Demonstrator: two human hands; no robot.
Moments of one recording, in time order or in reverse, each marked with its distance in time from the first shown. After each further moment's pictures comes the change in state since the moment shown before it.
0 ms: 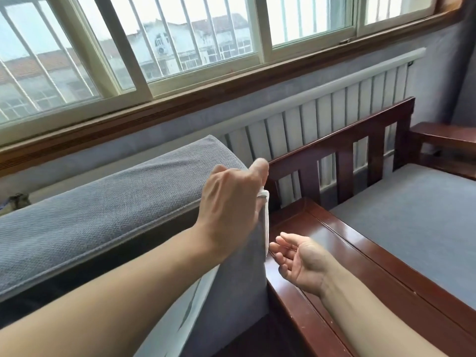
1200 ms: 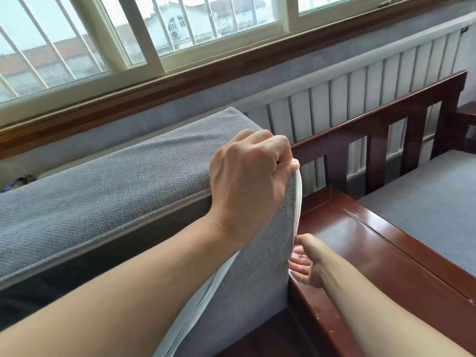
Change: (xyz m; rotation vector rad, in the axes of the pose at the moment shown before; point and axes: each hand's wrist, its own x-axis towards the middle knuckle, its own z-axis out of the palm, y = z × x) left_hand 0.002 -0.031 0.029 -0.181 0.268 -0.010; right_hand 0.097 0.028 0.002 -0.320 0.211 0.148
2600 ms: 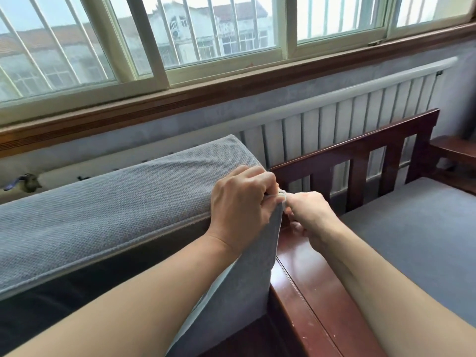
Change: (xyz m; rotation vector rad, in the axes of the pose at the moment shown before) left_hand 0.006 0.002 -0.010 -0.023 -0.112 -0.091; right_hand -0.130 -0.085 0.013 -0.324 0.082 -0.667
